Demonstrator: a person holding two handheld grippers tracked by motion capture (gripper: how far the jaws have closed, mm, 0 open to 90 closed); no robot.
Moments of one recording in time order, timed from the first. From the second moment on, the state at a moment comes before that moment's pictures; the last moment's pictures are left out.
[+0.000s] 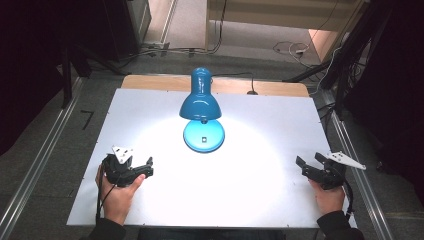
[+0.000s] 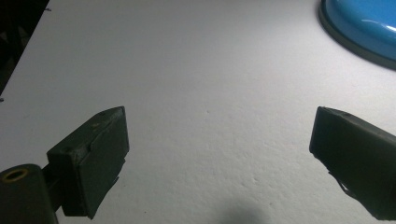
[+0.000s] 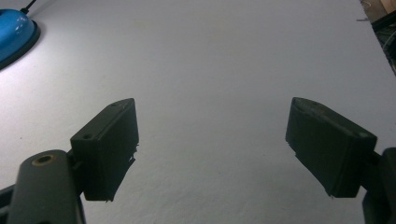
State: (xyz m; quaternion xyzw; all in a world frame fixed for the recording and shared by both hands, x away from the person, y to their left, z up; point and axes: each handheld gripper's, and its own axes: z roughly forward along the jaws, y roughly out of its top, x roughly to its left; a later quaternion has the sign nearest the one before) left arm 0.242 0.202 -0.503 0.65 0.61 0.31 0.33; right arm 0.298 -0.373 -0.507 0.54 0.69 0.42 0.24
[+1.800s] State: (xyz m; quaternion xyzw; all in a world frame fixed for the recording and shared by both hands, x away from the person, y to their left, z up) left arm 0.276 0.154 -0.502 0.66 0.58 0.25 0.41; right arm 0.272 -0.352 -0.473 0.54 0.66 0.45 0.25
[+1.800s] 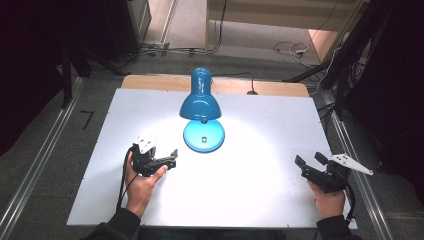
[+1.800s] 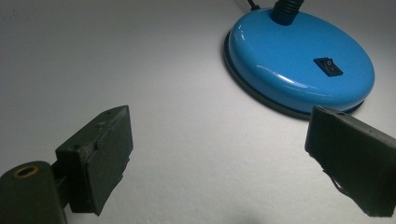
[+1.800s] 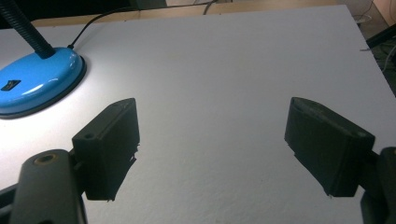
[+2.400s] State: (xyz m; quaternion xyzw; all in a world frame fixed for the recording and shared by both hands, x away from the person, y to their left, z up) left arm 0.286 0.144 -0.498 0.66 0.56 0.25 0.42; right arm 0.277 -0.349 -0.475 0.54 0.67 0.45 0.25
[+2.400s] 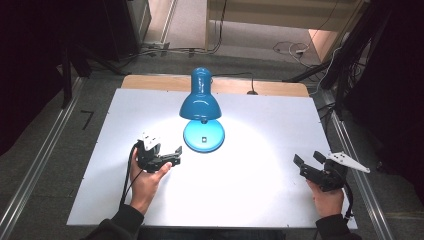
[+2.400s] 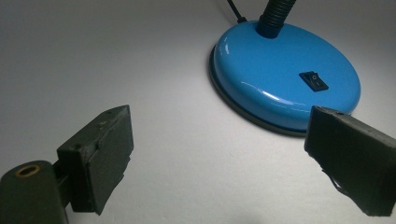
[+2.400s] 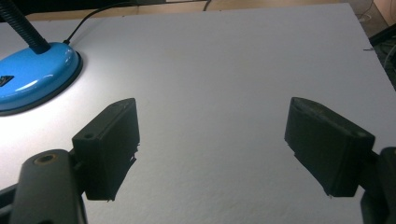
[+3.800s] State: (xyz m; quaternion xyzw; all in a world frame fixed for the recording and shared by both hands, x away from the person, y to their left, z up) left arm 0.313 0.110 -0.499 0.68 0.54 0.24 0.43; right arm 0.278 -0.351 -0.475 0.54 0.67 0.45 0.25
